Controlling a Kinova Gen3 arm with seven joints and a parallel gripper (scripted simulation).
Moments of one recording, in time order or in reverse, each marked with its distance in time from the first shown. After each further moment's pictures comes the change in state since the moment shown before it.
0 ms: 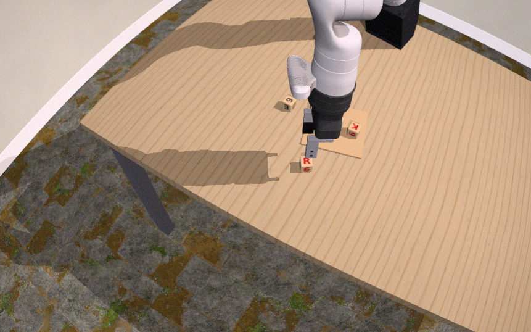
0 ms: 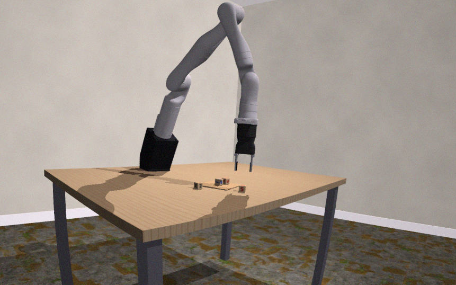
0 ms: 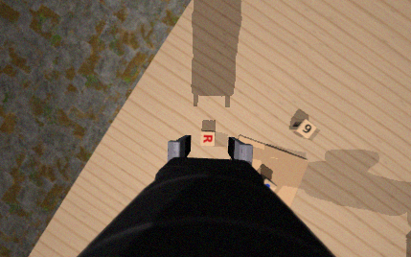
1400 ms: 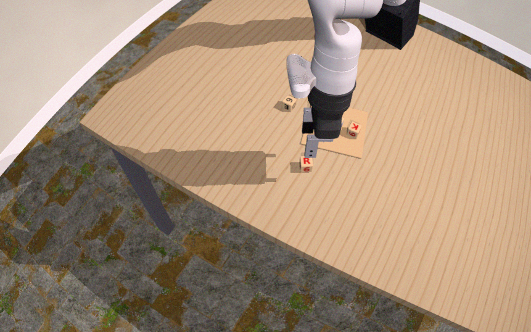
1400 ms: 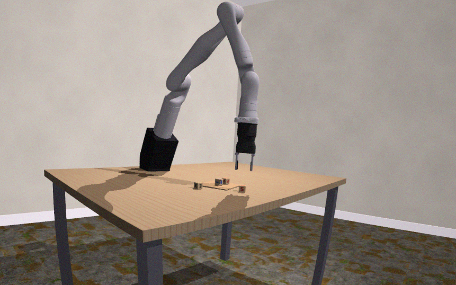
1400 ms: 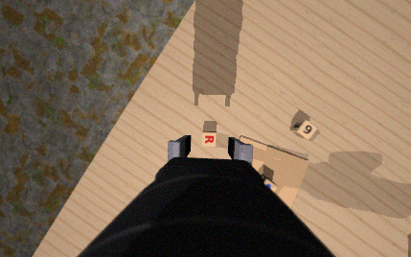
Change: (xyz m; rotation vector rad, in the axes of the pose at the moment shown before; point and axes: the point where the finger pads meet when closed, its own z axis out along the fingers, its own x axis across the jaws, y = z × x) arm -0.002 -0.001 -0.004 0.003 -0.008 0.001
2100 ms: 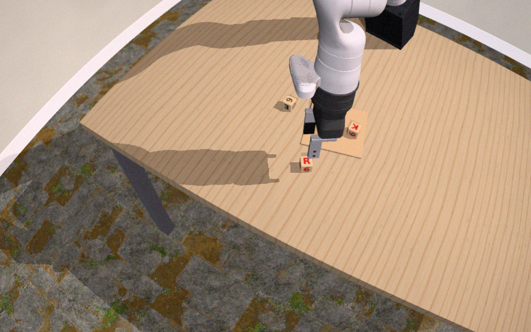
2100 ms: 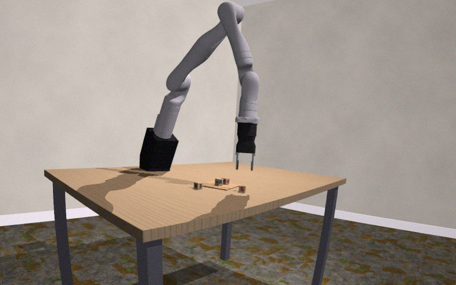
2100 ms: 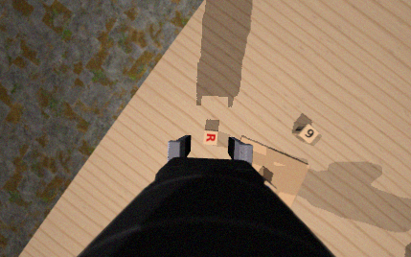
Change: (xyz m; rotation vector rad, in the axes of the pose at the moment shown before) arm -0.002 0.004 -0.001 0.009 -0.007 -0.058
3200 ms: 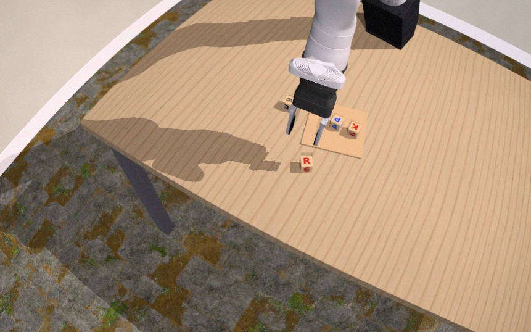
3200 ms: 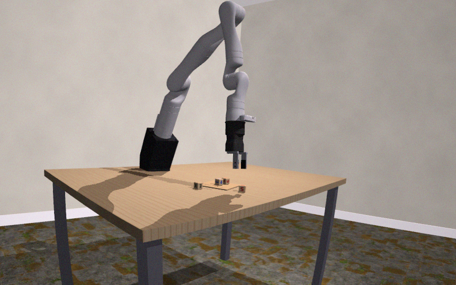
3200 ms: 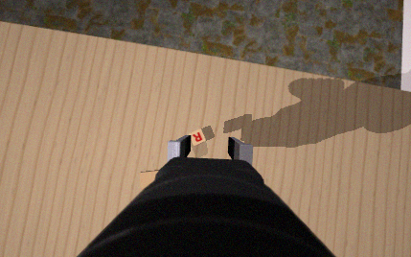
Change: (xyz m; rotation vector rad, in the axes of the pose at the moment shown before) arm 0.018 -0.012 -0.005 0.118 0.014 -1.062
